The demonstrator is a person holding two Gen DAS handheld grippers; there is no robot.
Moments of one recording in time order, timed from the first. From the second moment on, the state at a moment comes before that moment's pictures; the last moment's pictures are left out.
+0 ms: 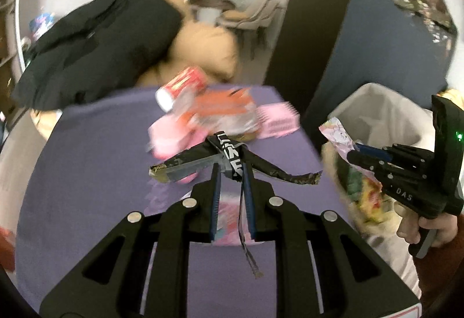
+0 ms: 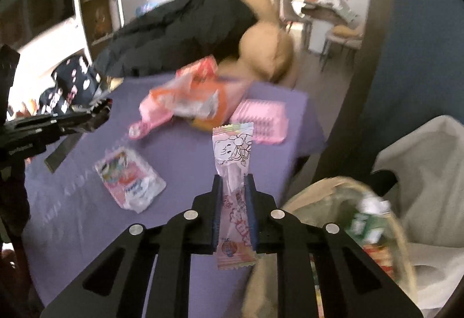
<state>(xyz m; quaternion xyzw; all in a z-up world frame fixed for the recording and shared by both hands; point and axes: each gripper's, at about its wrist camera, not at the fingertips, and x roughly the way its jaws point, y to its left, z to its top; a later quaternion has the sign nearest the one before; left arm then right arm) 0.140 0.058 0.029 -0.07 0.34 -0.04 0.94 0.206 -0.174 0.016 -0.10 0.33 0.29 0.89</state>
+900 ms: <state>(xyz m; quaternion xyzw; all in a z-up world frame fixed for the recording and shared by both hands) 0.223 -0.174 -0.023 -0.02 0.43 -0.27 0.86 0.210 -0.387 0.025 0.00 0.28 0.14 0.95</state>
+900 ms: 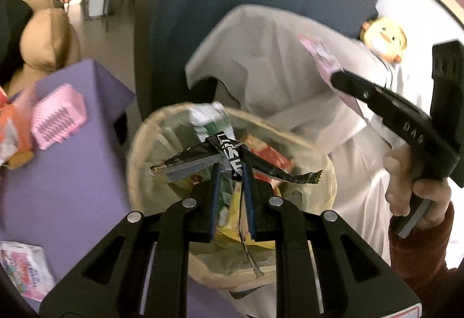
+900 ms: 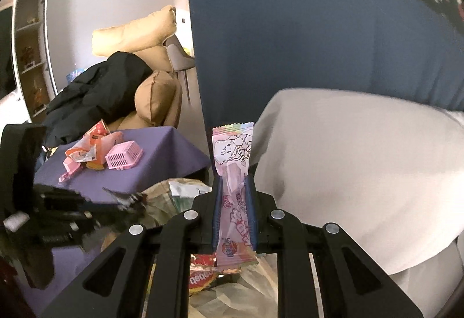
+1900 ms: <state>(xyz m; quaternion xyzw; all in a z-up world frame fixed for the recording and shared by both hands) 0.189 -0.062 -0.012 -0.06 0.40 -0.14 0.90 0.213 -0.293 -0.031 -0.01 0.37 0.25 0.89</state>
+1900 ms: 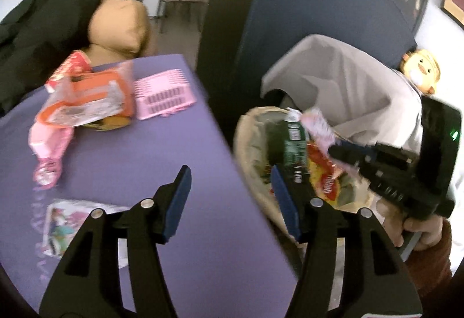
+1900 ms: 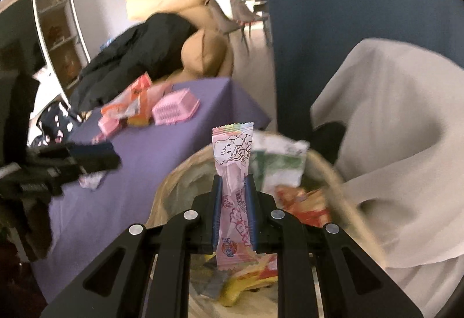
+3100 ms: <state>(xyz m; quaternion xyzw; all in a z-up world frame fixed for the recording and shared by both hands) 0.144 0.127 -0.013 -0.16 0.37 0.07 0.91 0.190 -0.181 -0.026 -0.09 0.39 0.31 0.86</state>
